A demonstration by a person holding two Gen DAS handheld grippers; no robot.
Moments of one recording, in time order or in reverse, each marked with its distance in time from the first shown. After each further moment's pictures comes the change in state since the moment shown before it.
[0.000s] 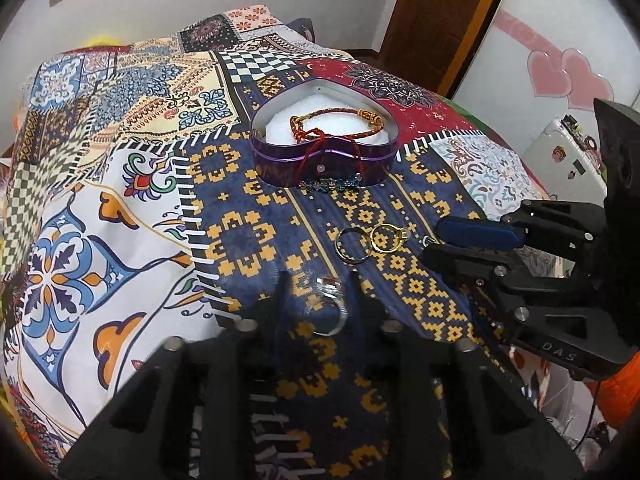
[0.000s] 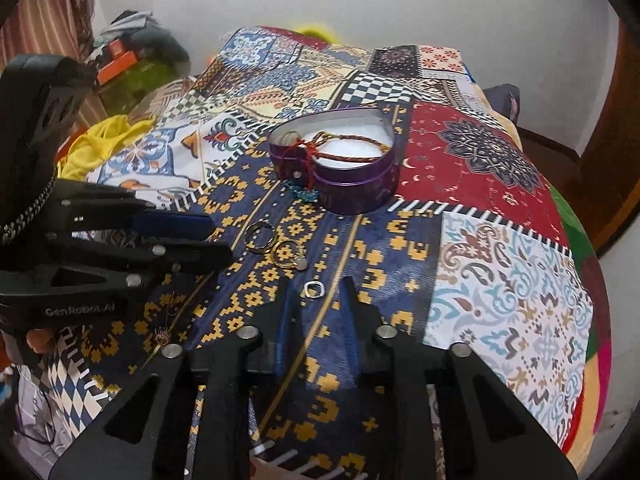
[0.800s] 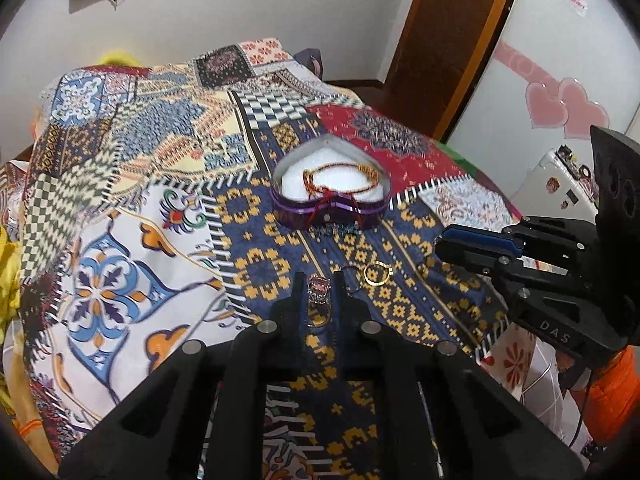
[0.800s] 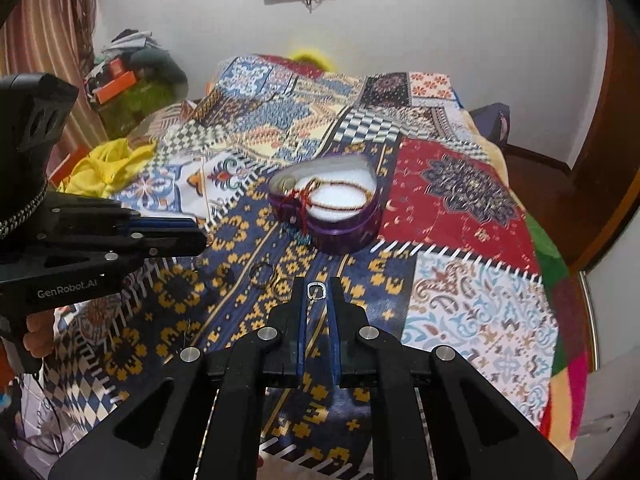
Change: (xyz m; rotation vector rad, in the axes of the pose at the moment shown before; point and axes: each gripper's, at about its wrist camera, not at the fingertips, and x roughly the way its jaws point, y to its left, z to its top) left arm -0.047 0.003 0.010 -0.040 -0.114 0.006; right arm -0.032 -0.005 0.017 0.022 -0.093 -0.021
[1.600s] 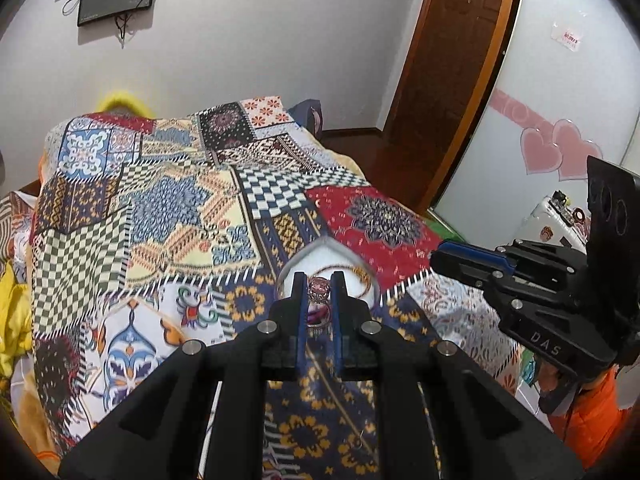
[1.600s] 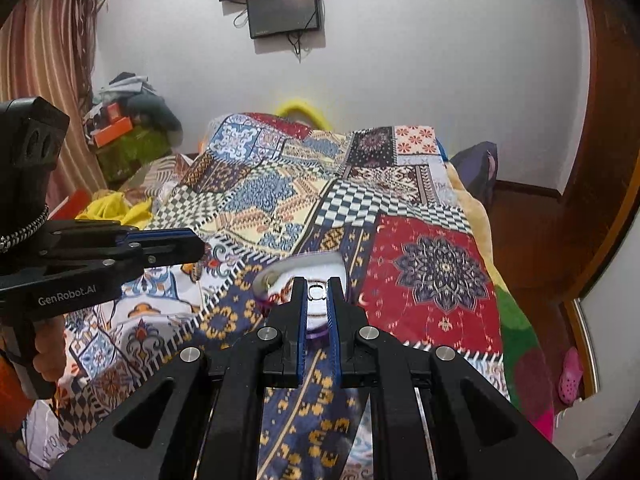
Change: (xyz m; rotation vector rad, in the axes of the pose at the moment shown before) left arm -0.025 0.000 0.061 -0.007 -0.168 -0.009; right arm -0.020 -0.012 0.050 0.022 -0.165 -0.016
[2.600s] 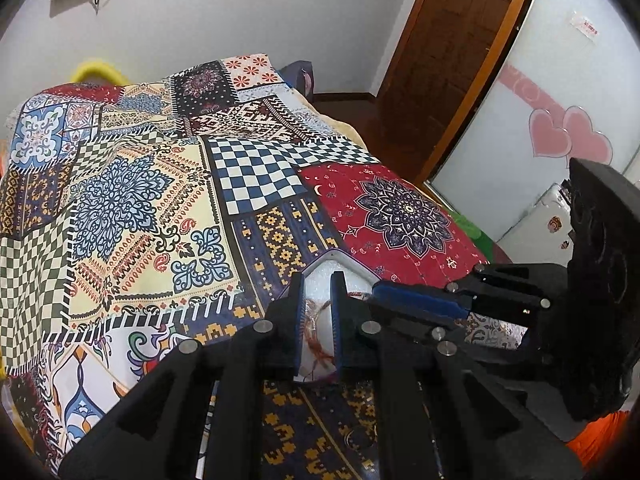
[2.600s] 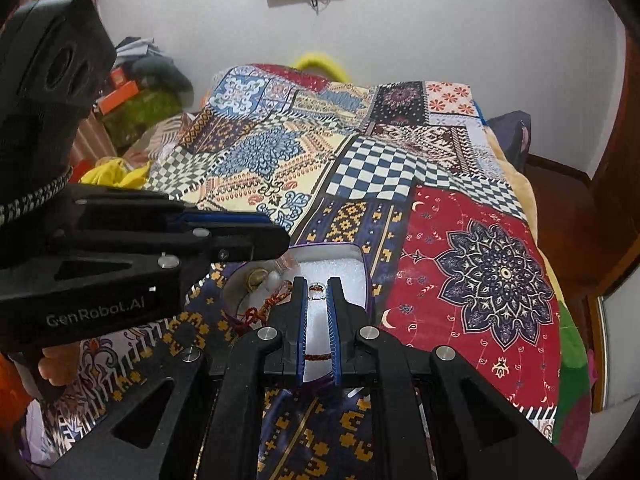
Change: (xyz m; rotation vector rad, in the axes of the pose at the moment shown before) left arm 0.097 0.017 0.027 -0.014 0.149 -0.055; right arm 0.082 -0.010 0.004 -0.037 0.175 0.092
